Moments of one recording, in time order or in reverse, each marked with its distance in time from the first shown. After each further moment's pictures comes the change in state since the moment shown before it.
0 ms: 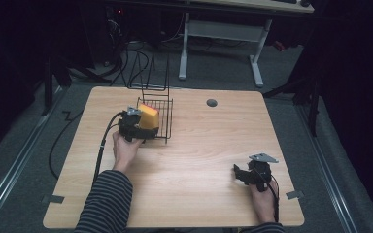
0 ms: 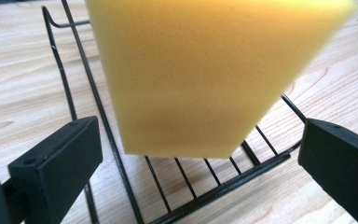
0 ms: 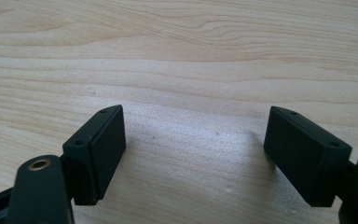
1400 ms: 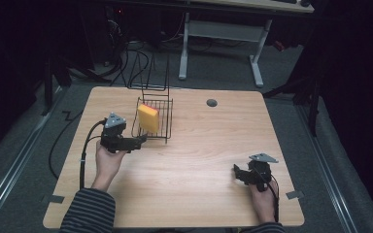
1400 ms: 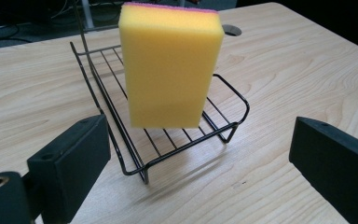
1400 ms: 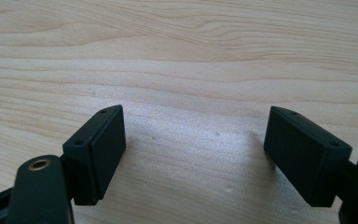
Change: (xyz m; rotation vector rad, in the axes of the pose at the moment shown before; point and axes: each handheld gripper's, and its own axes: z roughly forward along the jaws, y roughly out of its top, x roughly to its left) left arm -0.003 -0.019 -0.078 -0.117 -0.059 0.039; right arm 0.000 0.000 0.000 0.000 -0.001 0.001
